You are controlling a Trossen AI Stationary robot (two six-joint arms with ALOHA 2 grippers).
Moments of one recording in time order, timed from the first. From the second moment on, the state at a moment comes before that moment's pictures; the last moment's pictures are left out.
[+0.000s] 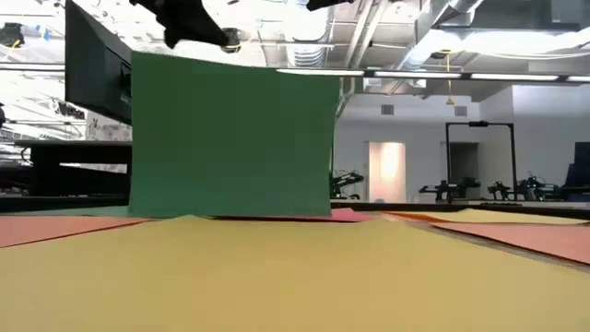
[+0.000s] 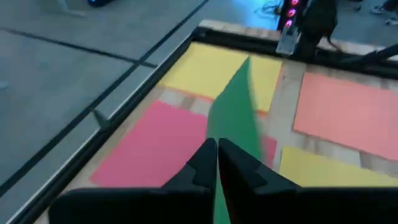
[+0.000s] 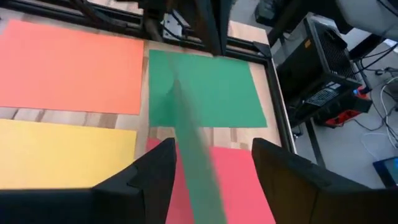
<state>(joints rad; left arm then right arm) 0.10 0.93 0.91 -0.41 -0.33 -0.11 -0.08 1.58 1.70 -0.73 0.13 -0.28</state>
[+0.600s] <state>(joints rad) 0.10 1.13 0.91 -0.64 -0.38 -0.20 -0.22 1.58 1.23 -0.40 0.13 -0.25</state>
